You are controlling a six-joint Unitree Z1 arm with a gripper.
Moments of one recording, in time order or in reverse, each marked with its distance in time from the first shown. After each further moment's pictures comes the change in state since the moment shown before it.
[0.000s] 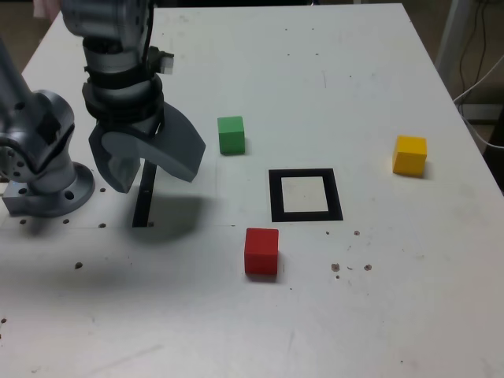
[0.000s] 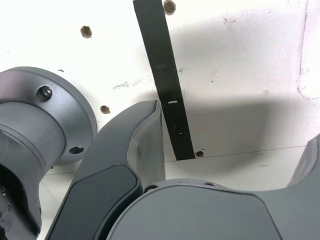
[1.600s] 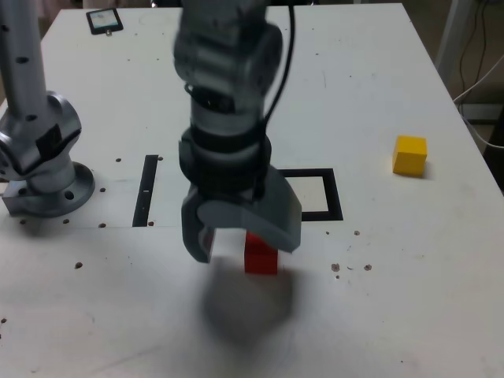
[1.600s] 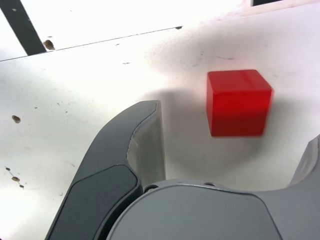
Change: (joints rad) arm -0.310 0.456 -0.539 0.110 -0.068 -0.349
